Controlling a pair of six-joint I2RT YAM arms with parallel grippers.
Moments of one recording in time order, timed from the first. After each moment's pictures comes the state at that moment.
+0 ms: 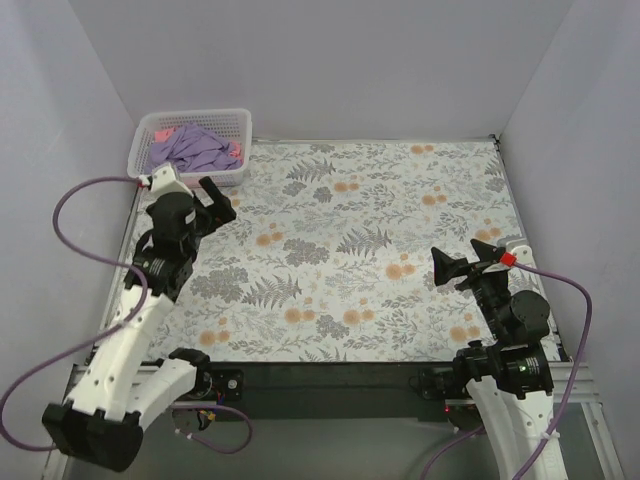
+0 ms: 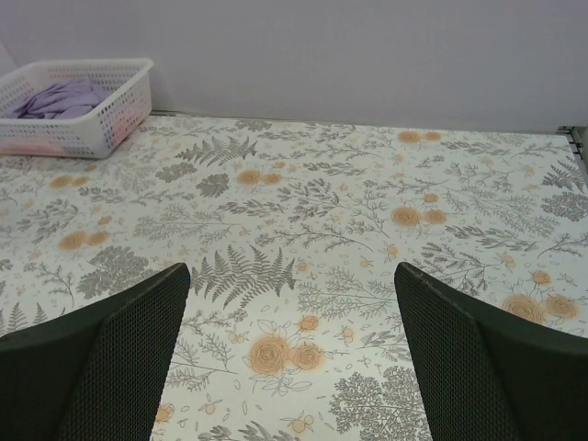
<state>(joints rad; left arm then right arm) -0.27 0.85 0.94 -0.44 -0.33 -0.54 0.17 0.14 0.46 -0.22 -0.13 0.13</state>
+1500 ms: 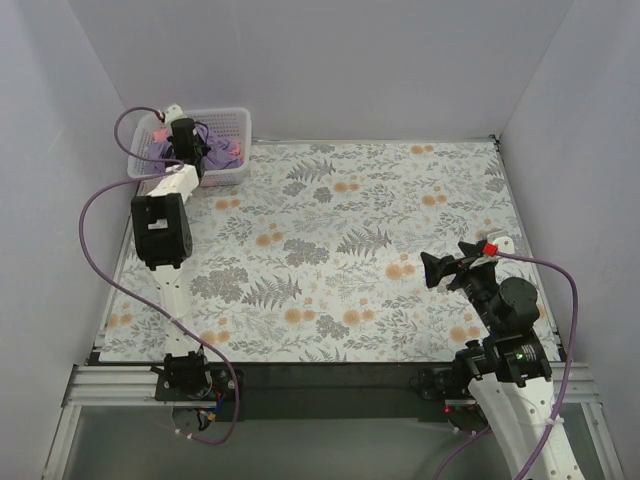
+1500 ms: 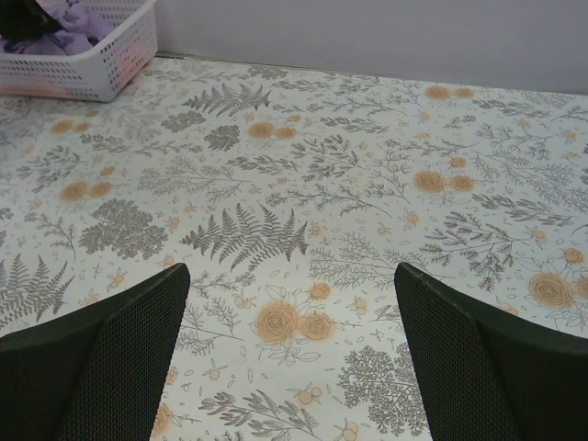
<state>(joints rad) 0.07 2.40 1.90 0.14 -0.24 -0.34 0.24 0.23 0.44 -0.25 -0.13 0.10</state>
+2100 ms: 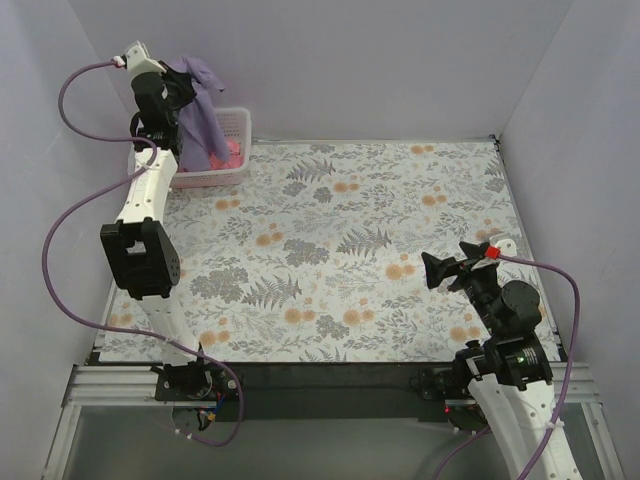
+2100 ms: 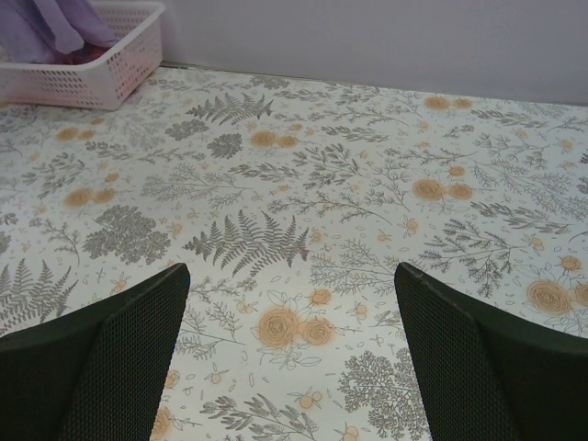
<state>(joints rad) 0.06 1.98 1.88 0.16 -0.05 -0.48 0.24 0.21 0.44 -0.25 -0.13 0.10</state>
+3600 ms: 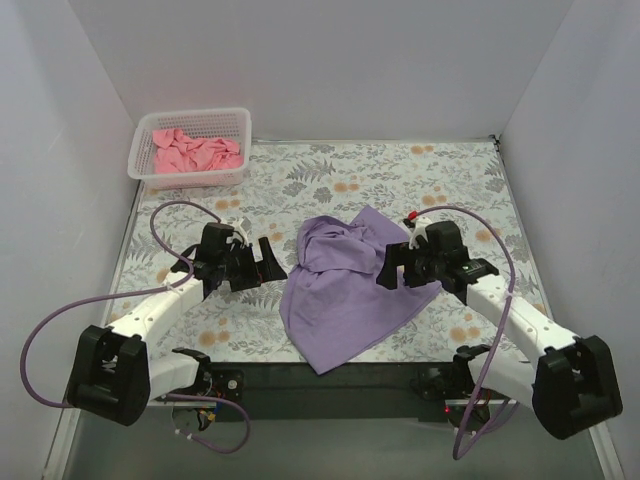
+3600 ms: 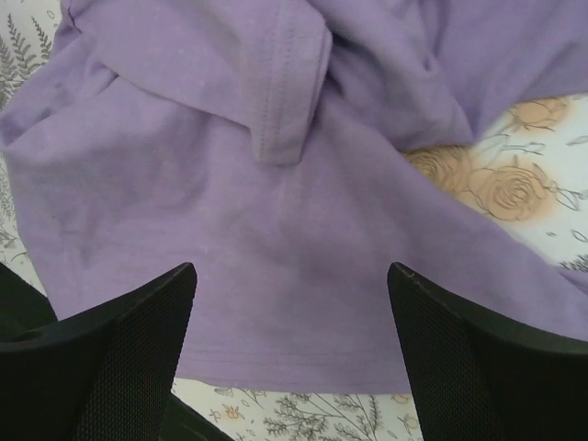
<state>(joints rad) -0.30 1.16 0.61 -0.30 0.38 -0.55 0.37 1.06 0.61 -0.35 -0.32 0.25</state>
